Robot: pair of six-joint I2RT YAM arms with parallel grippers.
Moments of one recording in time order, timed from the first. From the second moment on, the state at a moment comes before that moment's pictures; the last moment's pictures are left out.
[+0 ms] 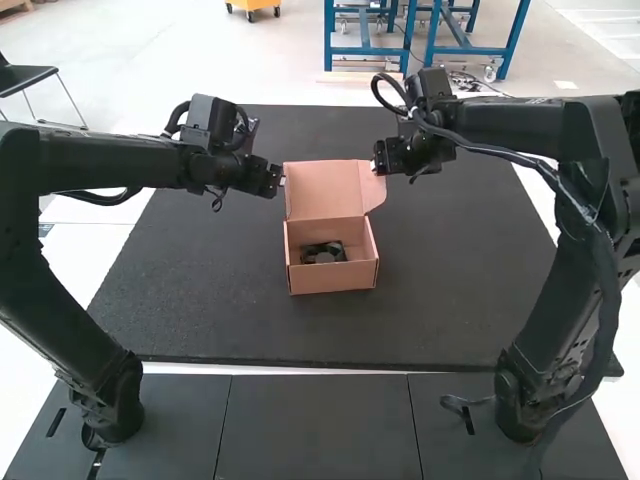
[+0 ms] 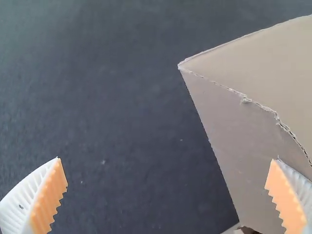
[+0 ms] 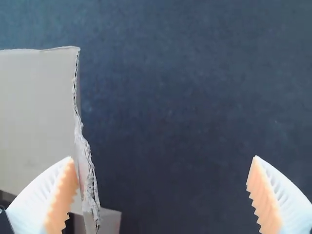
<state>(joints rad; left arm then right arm) -0.35 1.49 0.97 -0.08 -0.02 0.03 0.36 1.68 1.28 -0.43 0.00 0.08</state>
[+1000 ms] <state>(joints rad) -0.35 1.49 0.97 -0.10 -0.02 0.02 0.36 1.68 1.31 -0.48 -0.05 0.09</state>
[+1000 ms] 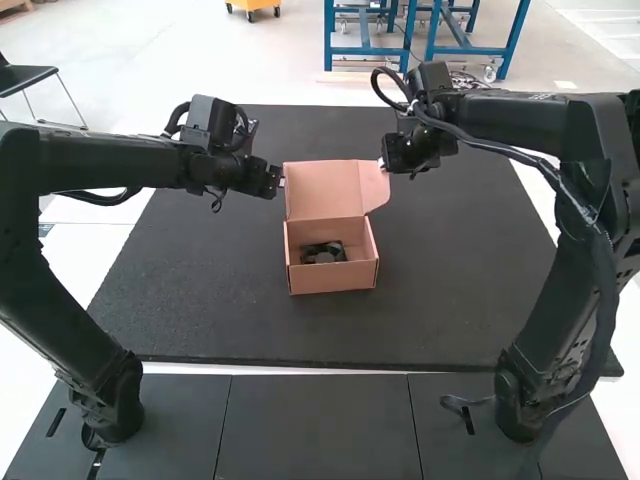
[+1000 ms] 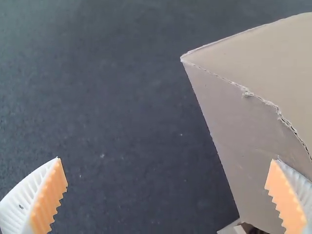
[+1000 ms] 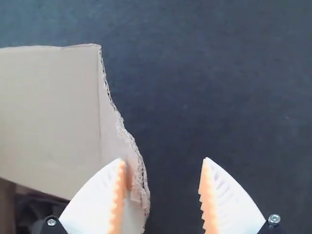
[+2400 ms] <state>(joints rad) -0.35 1.49 0.97 -0.13 -0.02 0.02 0.36 1.67 1.32 -0.56 -0.17 0.09</state>
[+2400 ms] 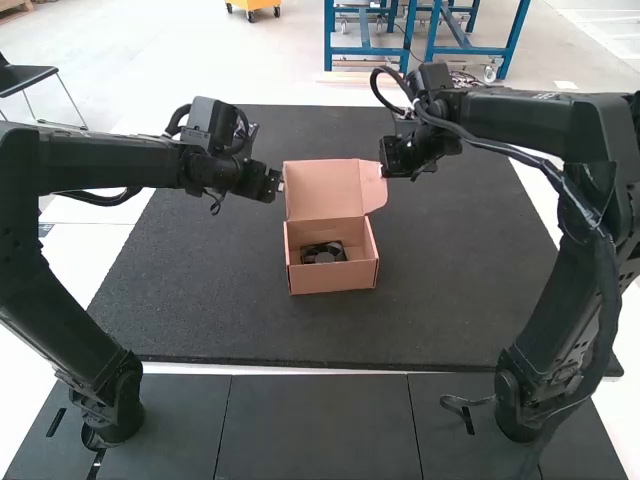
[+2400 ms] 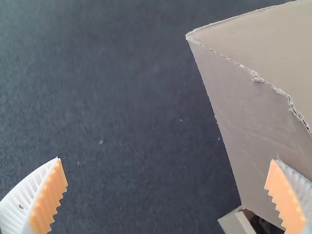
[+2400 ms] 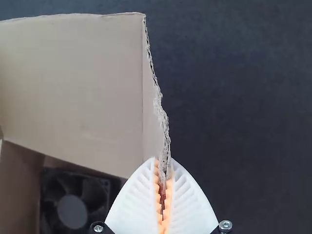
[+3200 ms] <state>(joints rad) -0.36 1.48 0.97 -0.19 -0.02 0.02 0.41 1.66 1.32 -0.65 -0.21 0.08</state>
